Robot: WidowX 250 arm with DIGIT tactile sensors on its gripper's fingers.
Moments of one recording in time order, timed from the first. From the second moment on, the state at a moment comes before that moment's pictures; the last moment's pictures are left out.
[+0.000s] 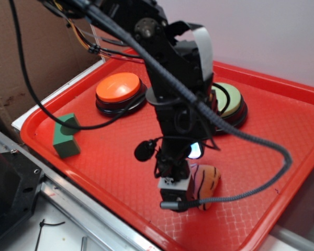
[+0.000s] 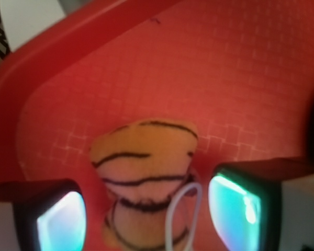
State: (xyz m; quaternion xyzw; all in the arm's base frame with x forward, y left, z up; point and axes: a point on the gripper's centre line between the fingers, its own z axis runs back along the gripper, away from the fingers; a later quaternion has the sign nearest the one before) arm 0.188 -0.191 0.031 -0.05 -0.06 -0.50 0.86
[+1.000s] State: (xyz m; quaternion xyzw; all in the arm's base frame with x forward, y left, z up) arm 0.193 -0.168 0.050 0.00 -0.01 -0.42 0.91
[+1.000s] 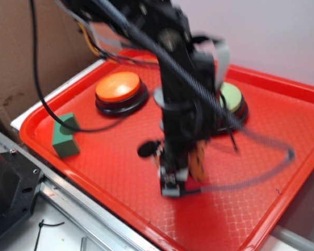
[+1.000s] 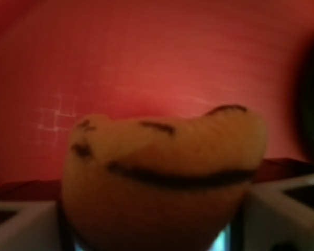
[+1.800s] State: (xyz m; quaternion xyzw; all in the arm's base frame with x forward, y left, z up) arm 0.171 -0.066 0.159 -0.05 -0.05 -0.10 0.99
